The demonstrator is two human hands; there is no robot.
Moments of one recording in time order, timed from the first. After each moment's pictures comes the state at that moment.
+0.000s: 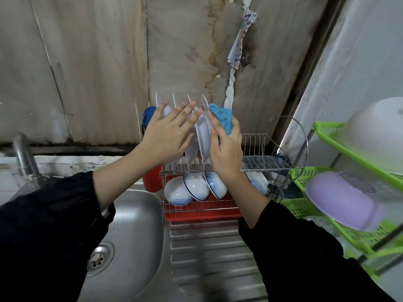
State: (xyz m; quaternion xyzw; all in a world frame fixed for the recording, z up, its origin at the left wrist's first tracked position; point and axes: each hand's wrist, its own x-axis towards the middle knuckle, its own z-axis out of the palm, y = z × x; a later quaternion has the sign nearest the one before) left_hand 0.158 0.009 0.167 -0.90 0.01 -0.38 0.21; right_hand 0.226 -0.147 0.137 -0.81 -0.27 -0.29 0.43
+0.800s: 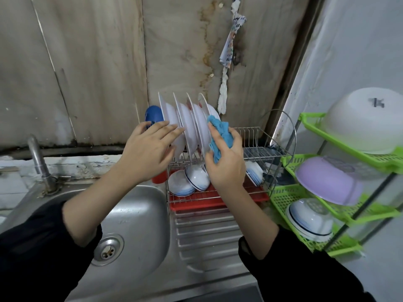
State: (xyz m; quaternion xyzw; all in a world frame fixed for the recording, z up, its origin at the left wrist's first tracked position) left_hand 0.068 0.009 0.159 -0.93 0.05 -0.35 0.11; right_hand 0.137 -0.175 0.129 -0.82 -0.25 -0.31 0.41
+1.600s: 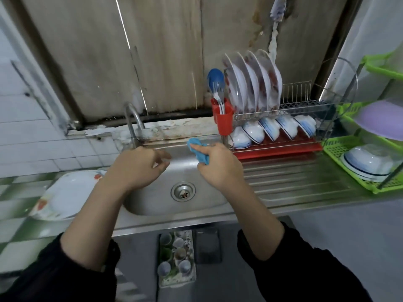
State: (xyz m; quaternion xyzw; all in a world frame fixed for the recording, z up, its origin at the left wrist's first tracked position) left_hand -0.179 0.099 0.140 -0.99 -0.12 -0.04 0.01; right_hand -0.085 -0.074 0.108 -0.90 -0.31 0.01 0.31
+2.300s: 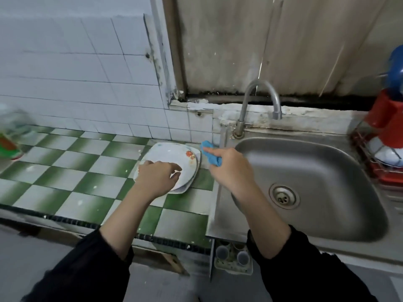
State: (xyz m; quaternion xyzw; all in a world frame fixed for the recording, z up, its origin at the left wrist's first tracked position) left_hand -0.297 0.402 0.016 -0.95 -0.30 0.04 -0.03; right_hand -0.167 0.244 0.048 -0.86 -0.37 0.14 0.33
